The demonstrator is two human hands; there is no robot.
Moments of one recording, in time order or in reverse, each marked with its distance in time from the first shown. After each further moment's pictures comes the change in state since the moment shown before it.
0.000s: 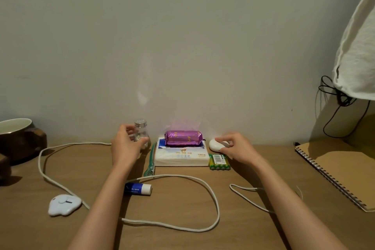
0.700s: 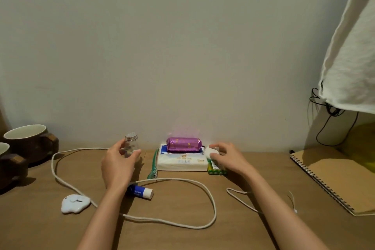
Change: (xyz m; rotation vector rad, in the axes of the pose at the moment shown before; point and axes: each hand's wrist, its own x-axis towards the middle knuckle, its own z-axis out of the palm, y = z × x) left_hand -0.043 0.002 -0.031 0.028 0.161 -0.020; right_hand -0.017 -0.017 0.009 0.046 -0.044 0.018
